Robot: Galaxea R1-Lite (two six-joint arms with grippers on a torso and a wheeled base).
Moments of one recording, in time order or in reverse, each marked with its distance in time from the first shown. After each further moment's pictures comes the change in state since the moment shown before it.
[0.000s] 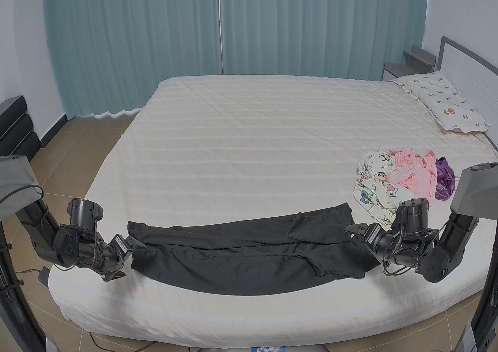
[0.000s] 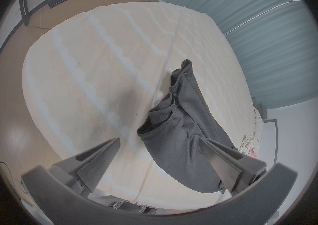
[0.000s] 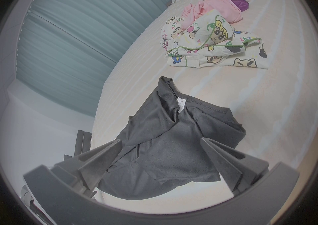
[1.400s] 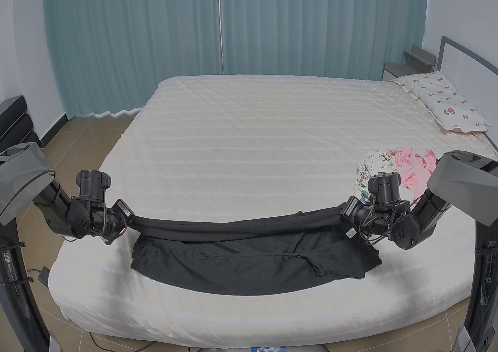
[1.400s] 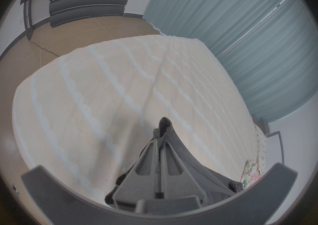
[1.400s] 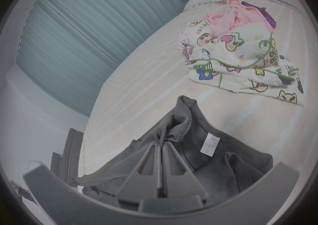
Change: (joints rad) left arm 0.009 0.124 -0.327 0.039 0.187 0.007; right arm 0.015 0.164 -0.465 0.280 -0.083 -0.104
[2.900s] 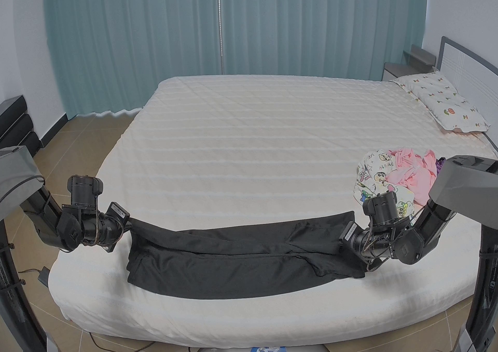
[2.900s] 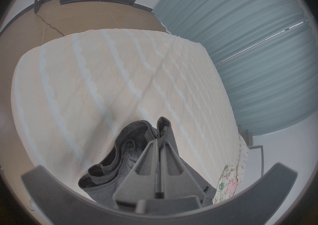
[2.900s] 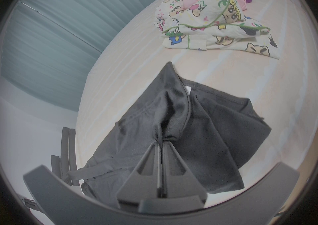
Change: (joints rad) left arm -0.005 -0.106 0.160 -0.115 -0.080 -0.182; right arm 0.058 -0.071 0.143 0.113 -0.004 0.141
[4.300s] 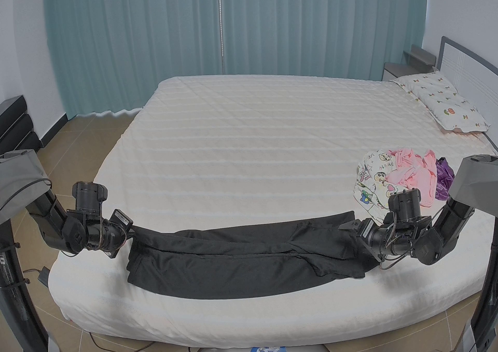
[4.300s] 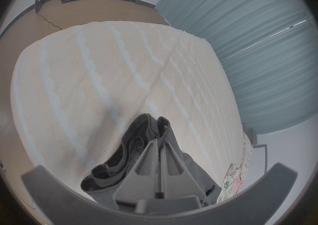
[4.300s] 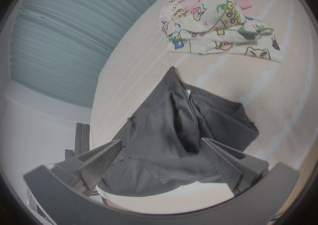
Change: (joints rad) left arm -0.003 0.043 0.004 0.000 -0.001 0.001; right arm -0.084 -0.078 0.138 -0.104 0.185 -0.047
